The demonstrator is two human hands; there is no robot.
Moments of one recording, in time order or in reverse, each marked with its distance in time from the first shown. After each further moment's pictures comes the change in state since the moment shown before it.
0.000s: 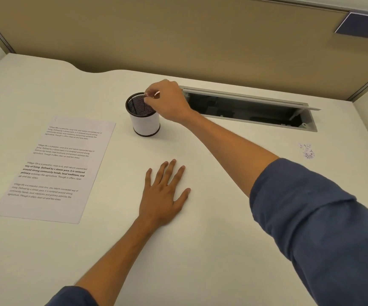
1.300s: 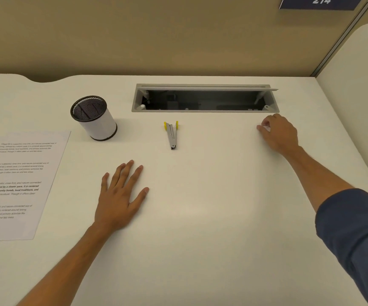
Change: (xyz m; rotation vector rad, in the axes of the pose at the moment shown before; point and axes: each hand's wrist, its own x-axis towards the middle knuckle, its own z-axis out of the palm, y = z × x) left_hand 0.000 0.006 -0.005 0.036 -0.025 -0.023; right_hand -0.207 0.302 -0.194 -0.522 0.154 0.544
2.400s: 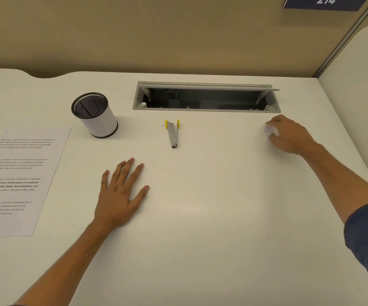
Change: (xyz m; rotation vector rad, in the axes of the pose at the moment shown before) left_hand 0.000 0.000 0.000 -0.005 0.011 0.006; right_hand 0.001 0.026 -0.019 -0.127 -0.226 -0.177
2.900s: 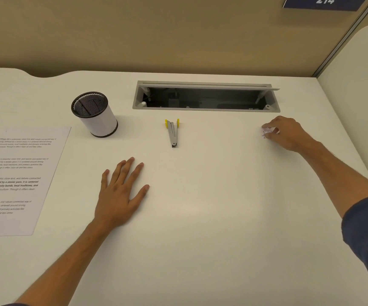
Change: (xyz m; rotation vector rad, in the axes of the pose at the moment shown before) left_hand -0.001 -0.001 0.000 0.001 0.009 0.003; right_hand 0.003 -0.004 -0.004 0.152 0.015 -0.026
